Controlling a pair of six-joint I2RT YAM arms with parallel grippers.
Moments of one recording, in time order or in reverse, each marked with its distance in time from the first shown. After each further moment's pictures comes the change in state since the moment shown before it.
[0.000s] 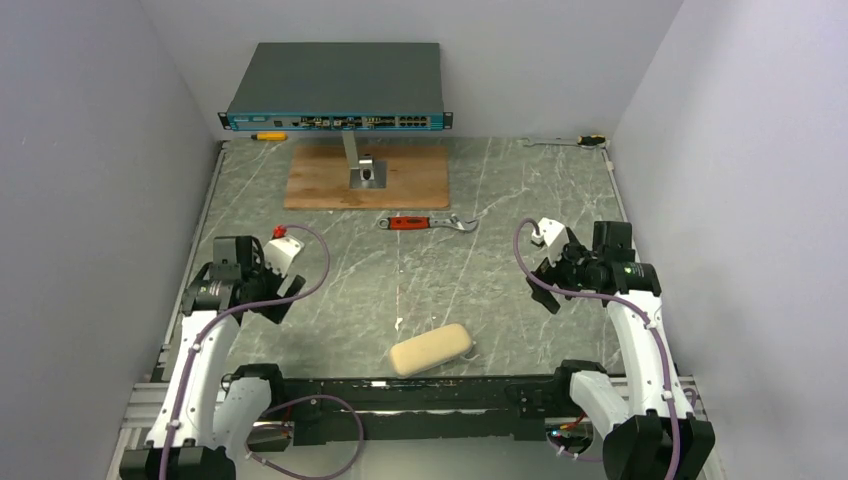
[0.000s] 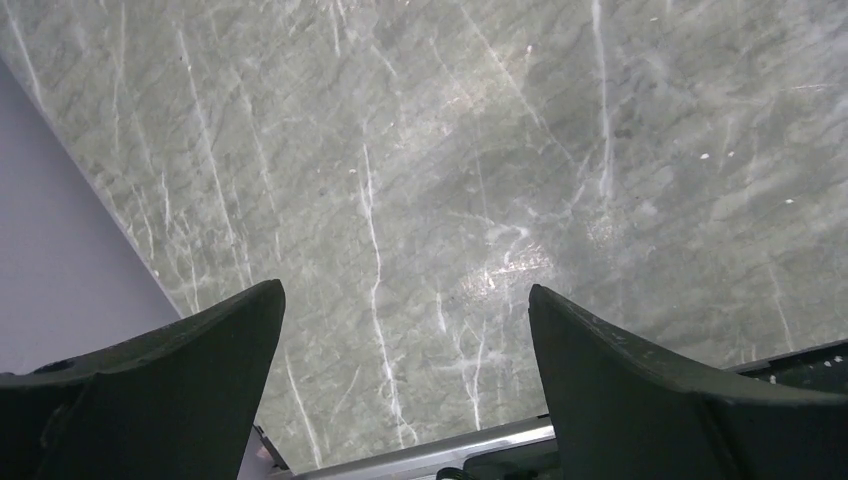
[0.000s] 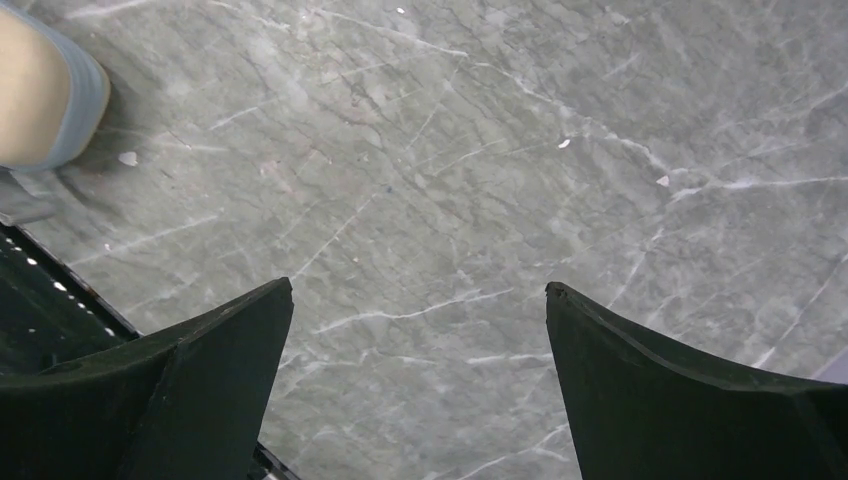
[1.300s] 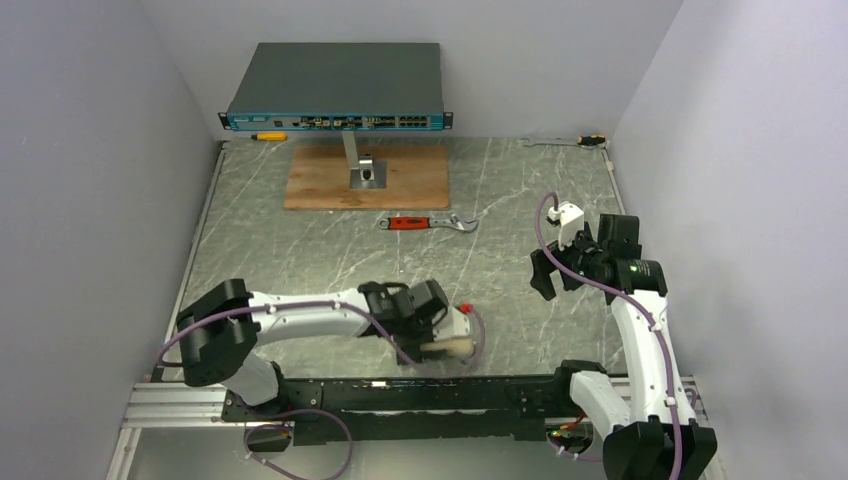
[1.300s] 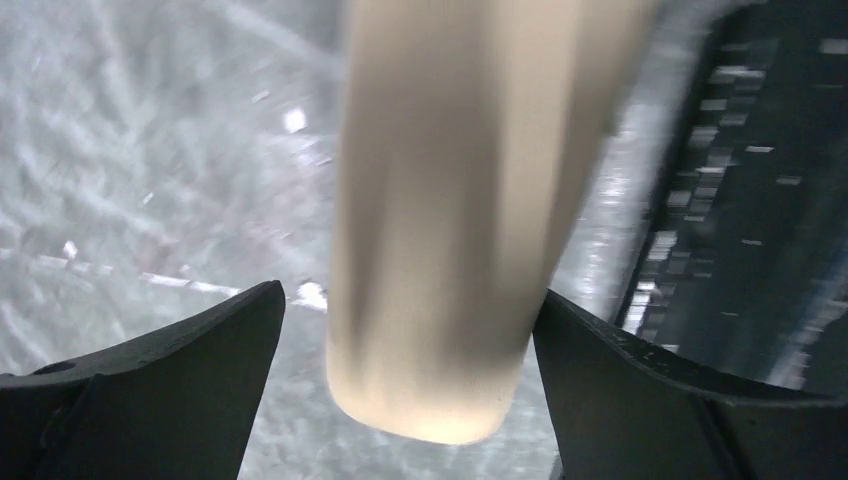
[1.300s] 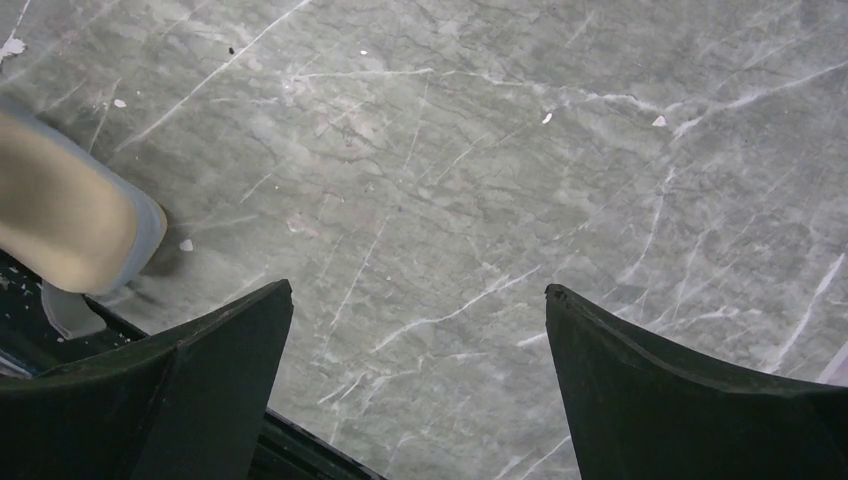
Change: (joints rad) left arm -1.283 0.737 0.225 0.382 -0.089 -0.247; right arm 0.001 -0.013 0.064 0.014 0.065 0.369
